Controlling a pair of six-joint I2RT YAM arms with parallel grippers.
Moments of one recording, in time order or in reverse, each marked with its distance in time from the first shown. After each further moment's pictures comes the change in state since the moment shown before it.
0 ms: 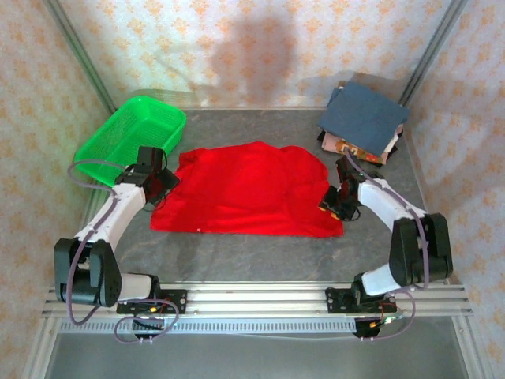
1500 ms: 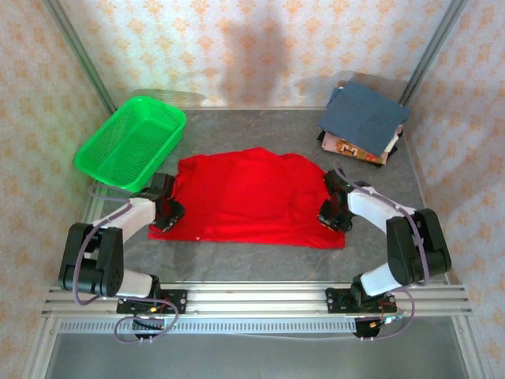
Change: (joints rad) left arm -0.042 0.058 -0.268 0.126 0.060 -0.052; right arm 0.113 0.039 -0.124 0.023 0.136 0.153
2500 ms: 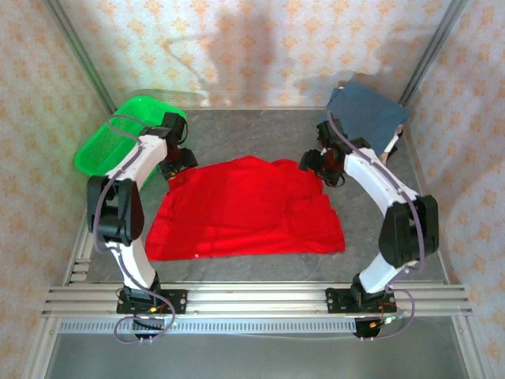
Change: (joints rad) left arm -0.018 0.482 0.870 -0.422 -0.013 0.376; right arm 0.019 0.190 0.592 -0.102 -0.059 -0.179
